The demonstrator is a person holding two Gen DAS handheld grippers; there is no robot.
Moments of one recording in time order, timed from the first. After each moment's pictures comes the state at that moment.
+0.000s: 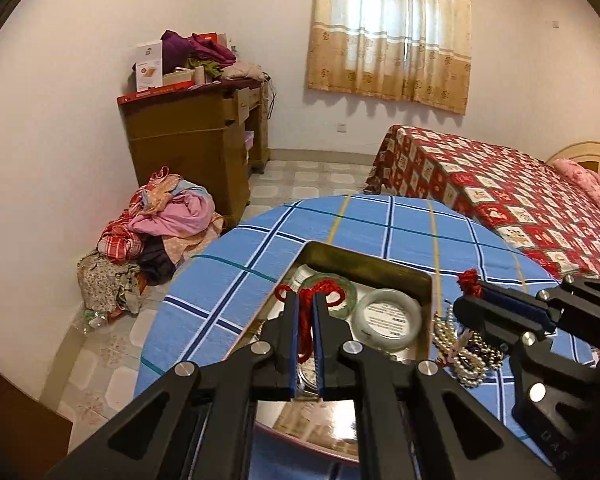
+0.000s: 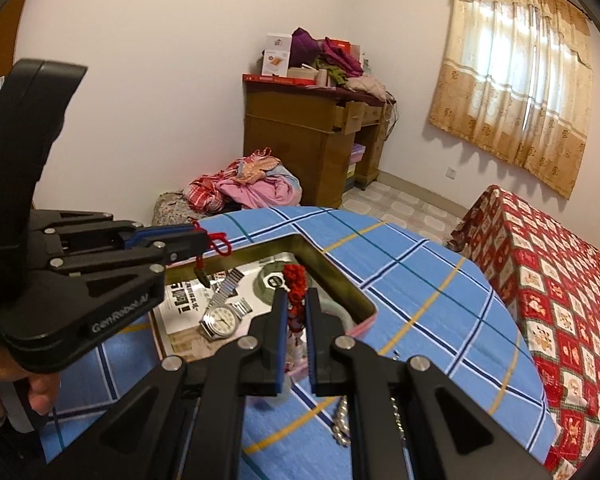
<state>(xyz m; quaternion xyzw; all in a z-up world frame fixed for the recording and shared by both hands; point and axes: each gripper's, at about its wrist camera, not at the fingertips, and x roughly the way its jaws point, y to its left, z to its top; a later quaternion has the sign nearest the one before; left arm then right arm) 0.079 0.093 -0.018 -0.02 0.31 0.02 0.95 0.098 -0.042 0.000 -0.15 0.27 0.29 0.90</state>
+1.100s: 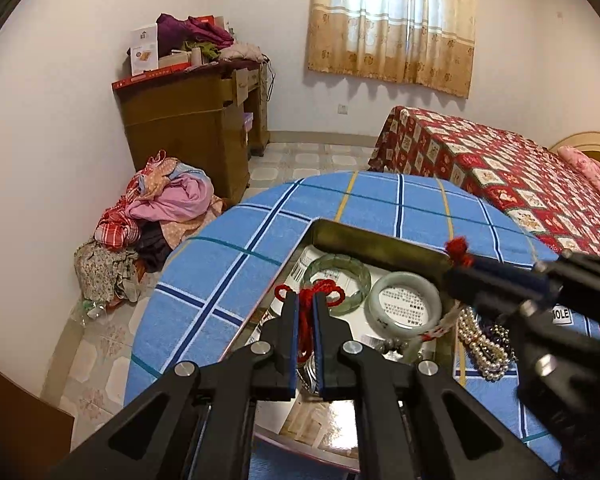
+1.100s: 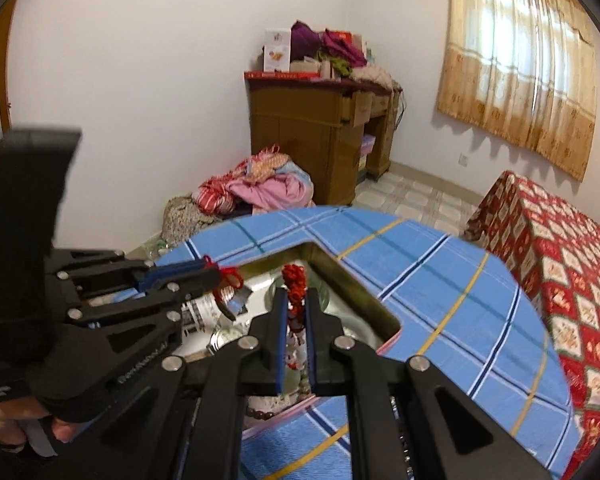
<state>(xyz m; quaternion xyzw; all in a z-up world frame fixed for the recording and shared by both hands) 0.098 0.096 -0.039 -0.02 0.35 0.02 0.94 0.123 -0.031 -0.013 -0.12 0.30 0.31 0.89</state>
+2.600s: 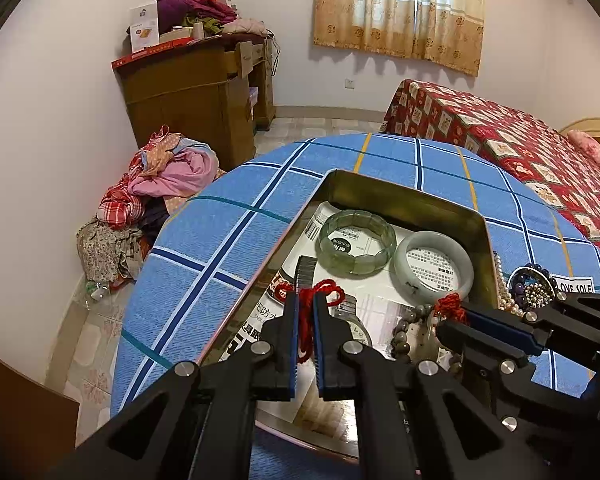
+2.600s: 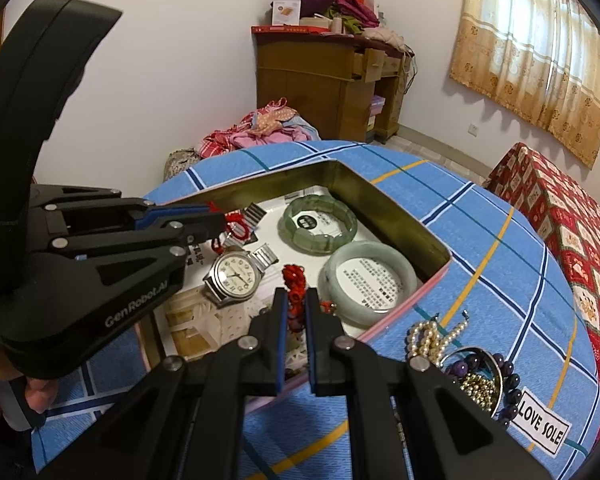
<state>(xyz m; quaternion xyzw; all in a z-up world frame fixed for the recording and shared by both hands) 0.104 0.103 -0.072 -0.01 0.39 0.03 0.92 0.111 -0.018 -0.058 -0.15 0.35 0.31 0.87</state>
